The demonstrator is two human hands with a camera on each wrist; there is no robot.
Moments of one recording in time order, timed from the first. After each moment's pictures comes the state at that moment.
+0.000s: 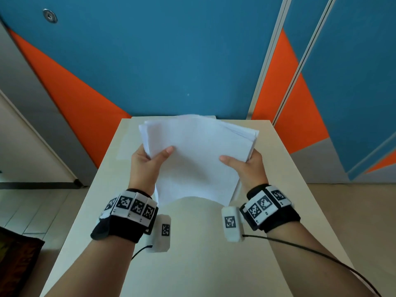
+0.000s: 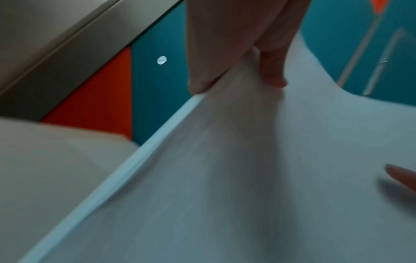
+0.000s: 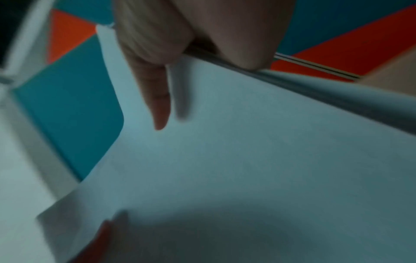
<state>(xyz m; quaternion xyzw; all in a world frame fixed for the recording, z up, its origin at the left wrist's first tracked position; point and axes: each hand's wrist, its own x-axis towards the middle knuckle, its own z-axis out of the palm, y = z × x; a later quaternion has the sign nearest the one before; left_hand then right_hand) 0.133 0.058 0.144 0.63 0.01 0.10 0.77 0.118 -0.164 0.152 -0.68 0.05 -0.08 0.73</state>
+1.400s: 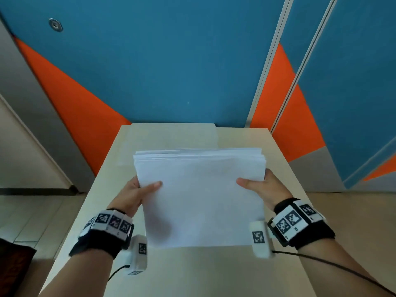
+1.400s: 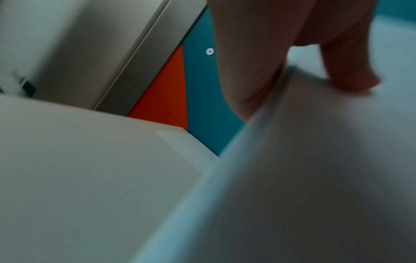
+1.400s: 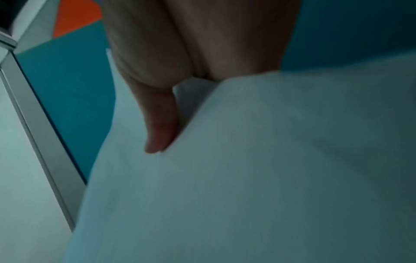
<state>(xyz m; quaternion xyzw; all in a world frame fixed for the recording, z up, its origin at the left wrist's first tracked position) 0.123 0.111 0.098 0.62 0.01 -0.12 0.78 0.098 -0.199 0.156 -0.73 0.07 0.04 0.68</state>
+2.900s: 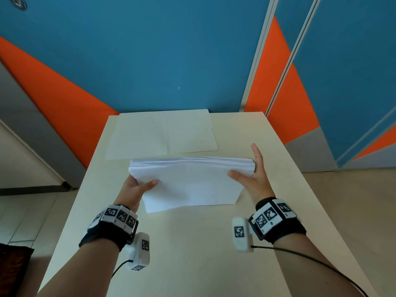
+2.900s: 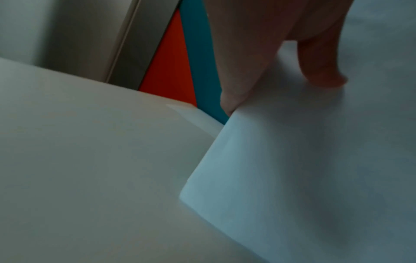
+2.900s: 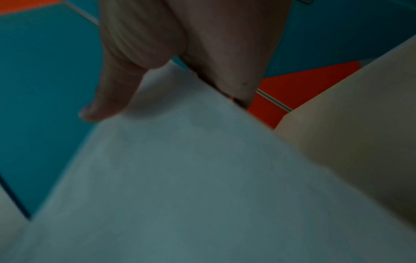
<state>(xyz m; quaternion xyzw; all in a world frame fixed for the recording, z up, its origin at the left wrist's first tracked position) 0.147 0.104 0.049 0.63 0.06 -0.08 0.77 0.104 -0.189 0.102 -0.69 0.10 -0.05 0.71</state>
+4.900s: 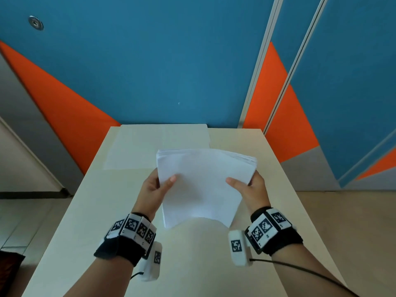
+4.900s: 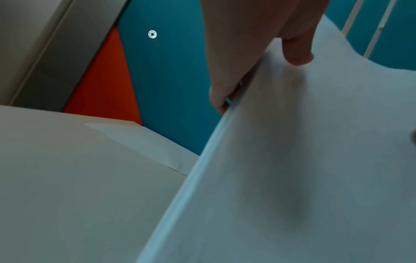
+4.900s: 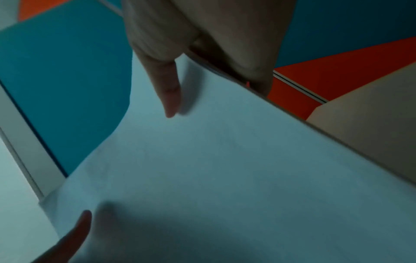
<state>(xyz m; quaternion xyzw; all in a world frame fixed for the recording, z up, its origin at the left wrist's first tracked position) 0.134 0.025 0.101 0.66 -0.03 0.01 0.75 0.113 -0.203 0.130 -0.69 0.10 -0.08 0.71</state>
